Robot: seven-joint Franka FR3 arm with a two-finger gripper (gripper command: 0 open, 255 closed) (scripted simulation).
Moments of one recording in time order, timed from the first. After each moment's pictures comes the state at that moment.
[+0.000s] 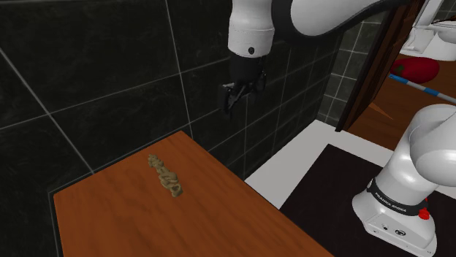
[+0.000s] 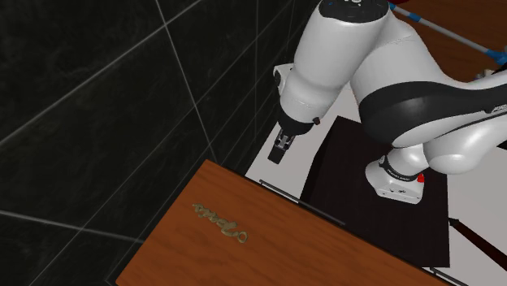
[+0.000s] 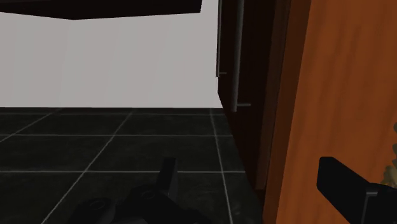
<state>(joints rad) 0.10 -0.36 0.44 -2.21 0.10 1.99 0.54</state>
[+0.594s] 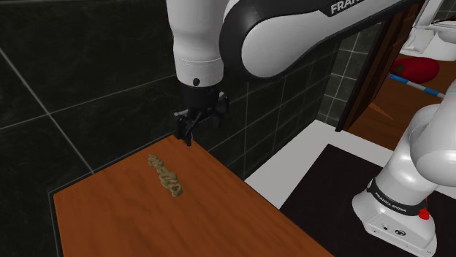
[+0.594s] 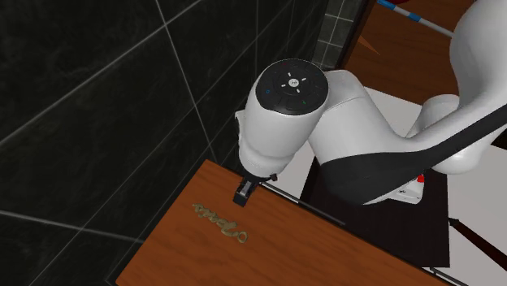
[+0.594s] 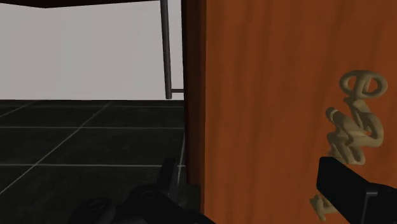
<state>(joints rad) 0.11 -0.04 0.62 -1.98 -0.10 2.04 0.83</state>
